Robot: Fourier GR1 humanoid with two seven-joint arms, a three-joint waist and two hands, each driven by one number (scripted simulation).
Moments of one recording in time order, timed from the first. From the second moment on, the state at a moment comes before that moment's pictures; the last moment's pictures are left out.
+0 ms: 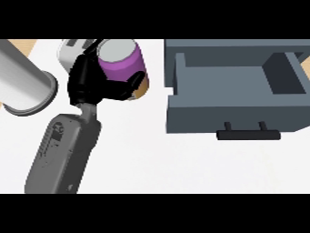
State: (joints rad) left arm -0.58 0.00 -0.03 -1.40 0.23 0.29 0.14; right arm 0.47 -0.02 -0.72 -2.28 -0.57 0.49 0.23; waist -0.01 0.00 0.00
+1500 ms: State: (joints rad) left arm -1.26 0.00 -0.19 -0.81 0.45 0.60 0.08; right arm 0.42 -0.01 -0.68 -2.30 -0.54 0.47 0.27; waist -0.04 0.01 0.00
